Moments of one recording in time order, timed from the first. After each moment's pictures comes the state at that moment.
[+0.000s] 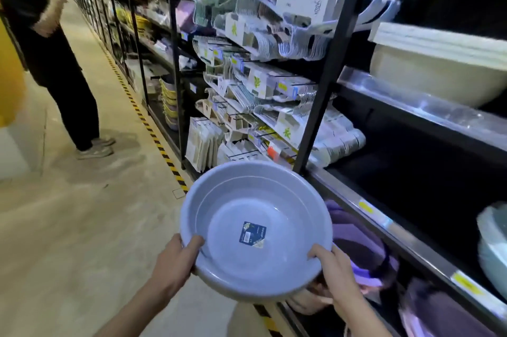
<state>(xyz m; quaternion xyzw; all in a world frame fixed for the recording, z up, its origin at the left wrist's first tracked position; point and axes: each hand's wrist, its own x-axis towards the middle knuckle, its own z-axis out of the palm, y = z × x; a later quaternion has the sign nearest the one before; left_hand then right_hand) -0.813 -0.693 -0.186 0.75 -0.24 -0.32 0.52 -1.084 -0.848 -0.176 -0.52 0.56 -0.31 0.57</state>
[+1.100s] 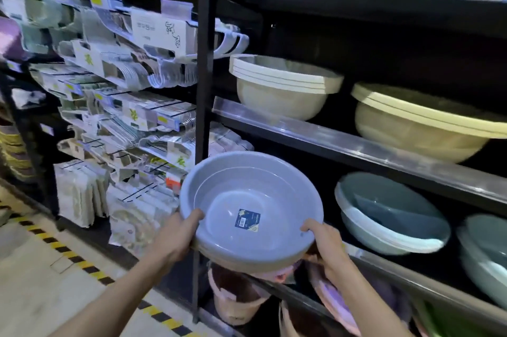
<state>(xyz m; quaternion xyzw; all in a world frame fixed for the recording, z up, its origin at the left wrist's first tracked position) -0.889 -0.871 -0.067 0.67 -0.45 -0.38 0.45 -1.204 -0.890 -0.065 -0.38 0.62 -0.47 0.50</state>
